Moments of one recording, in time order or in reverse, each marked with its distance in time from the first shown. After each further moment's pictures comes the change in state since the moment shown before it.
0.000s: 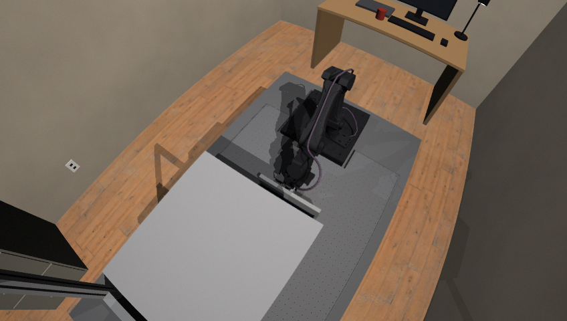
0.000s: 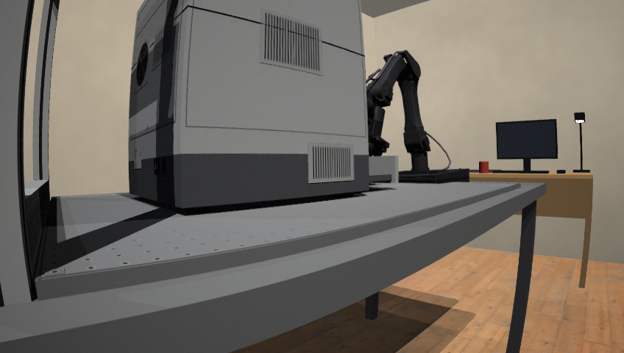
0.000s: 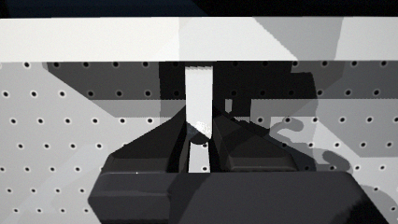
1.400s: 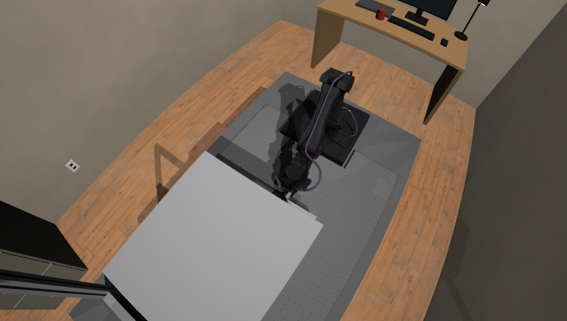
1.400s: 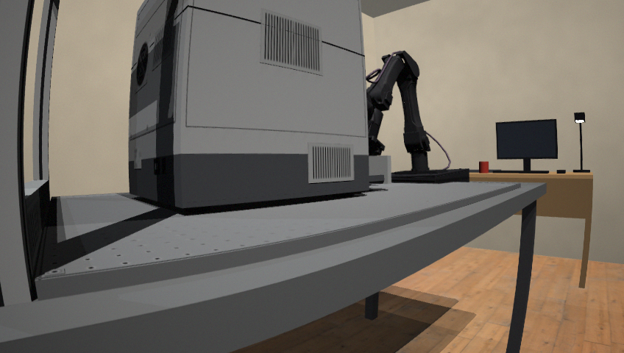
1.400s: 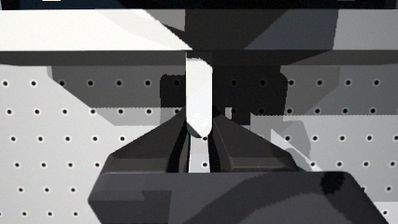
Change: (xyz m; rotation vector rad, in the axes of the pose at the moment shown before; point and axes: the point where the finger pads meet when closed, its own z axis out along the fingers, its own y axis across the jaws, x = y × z) arm -0.032 0.000 0.012 0.000 -0.138 -0.002
